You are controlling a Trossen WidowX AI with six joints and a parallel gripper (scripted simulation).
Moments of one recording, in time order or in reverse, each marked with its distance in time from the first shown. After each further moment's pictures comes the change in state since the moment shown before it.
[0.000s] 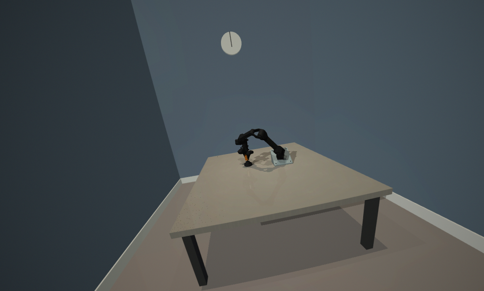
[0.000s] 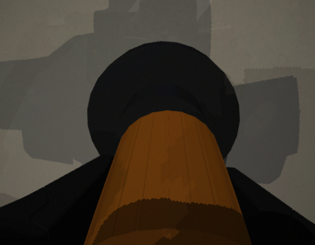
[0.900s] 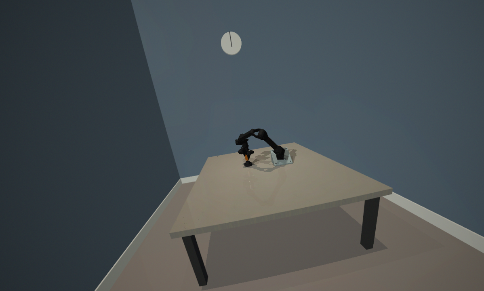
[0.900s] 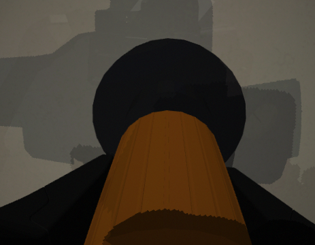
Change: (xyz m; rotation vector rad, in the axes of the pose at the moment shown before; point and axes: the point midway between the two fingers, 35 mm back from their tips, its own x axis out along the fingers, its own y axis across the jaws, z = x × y) arm 0.000 0.002 -0.002 -0.015 0.001 0.006
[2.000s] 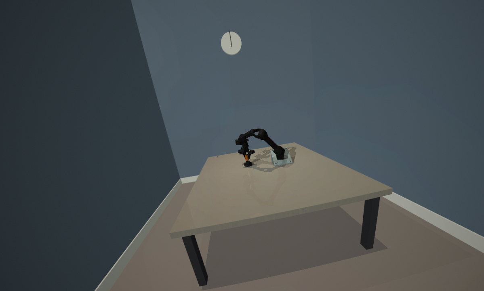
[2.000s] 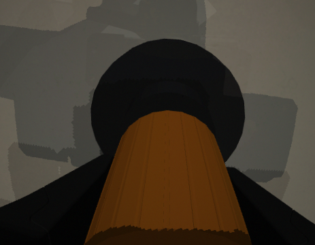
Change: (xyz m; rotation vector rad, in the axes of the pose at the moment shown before) arm 0.001 0.000 0.000 -0.198 -0.001 -0.006
